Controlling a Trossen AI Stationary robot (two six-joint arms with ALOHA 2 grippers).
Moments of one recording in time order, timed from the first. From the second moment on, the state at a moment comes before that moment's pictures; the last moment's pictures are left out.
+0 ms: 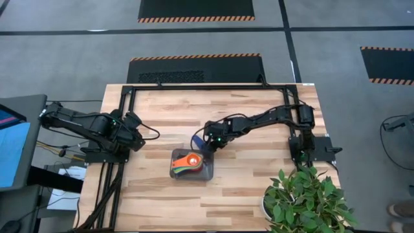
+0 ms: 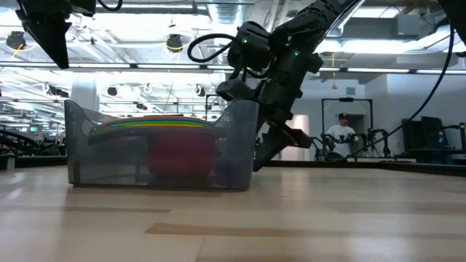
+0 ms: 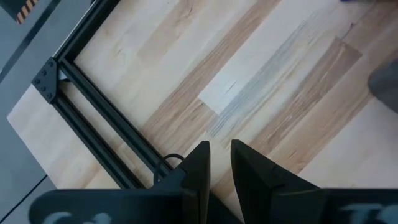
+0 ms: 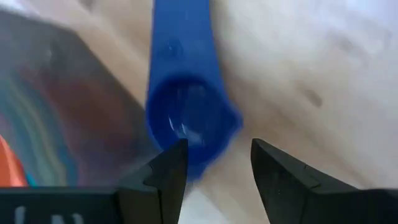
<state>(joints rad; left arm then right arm) -0.28 0.94 1.01 -1.57 -0.49 -0.98 -0.08 1.97 1.26 -0.36 -0.18 0.93</state>
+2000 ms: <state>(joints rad) -0.28 0.94 1.01 -1.57 -0.50 -0.97 -0.06 2.03 1.27 -0.27 -0.06 0.91</state>
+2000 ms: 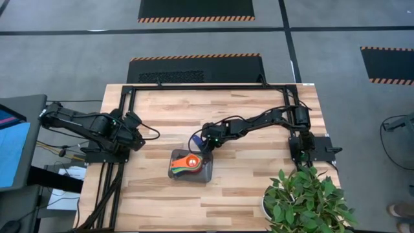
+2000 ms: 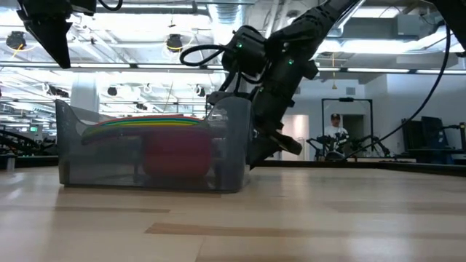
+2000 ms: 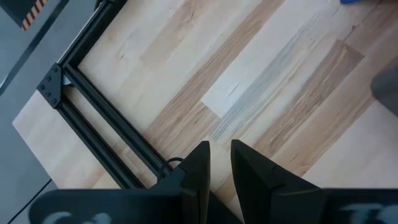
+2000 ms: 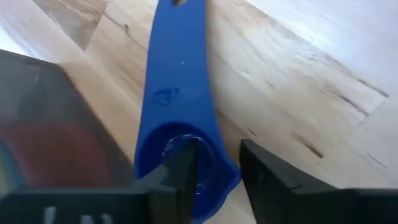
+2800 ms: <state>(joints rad) -0.28 0.94 1.01 -1.55 -0.51 -0.99 -0.17 2.03 1.49 -0.26 -0.11 0.60</state>
